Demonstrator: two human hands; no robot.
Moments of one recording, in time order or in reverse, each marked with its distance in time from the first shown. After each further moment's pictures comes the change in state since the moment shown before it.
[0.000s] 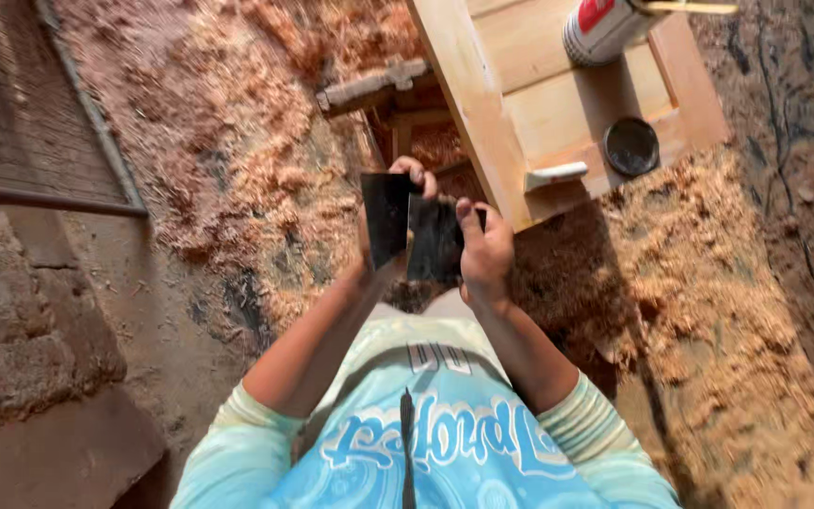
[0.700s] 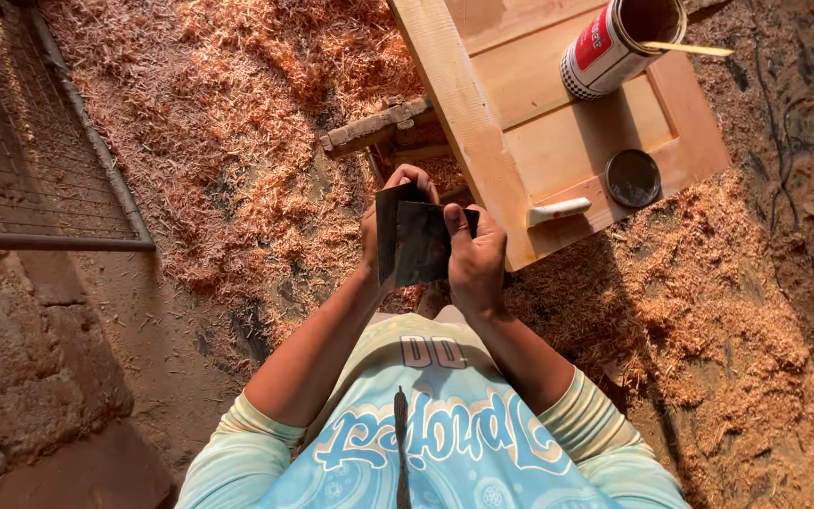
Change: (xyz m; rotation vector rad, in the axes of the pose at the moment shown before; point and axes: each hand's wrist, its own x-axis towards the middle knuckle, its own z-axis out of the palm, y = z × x) left_hand 0.055 0.030 -0.006 0.366 0.092 0.037; right_hand 0.050 -0.019 0.039 -0.212 -0.032 -0.169
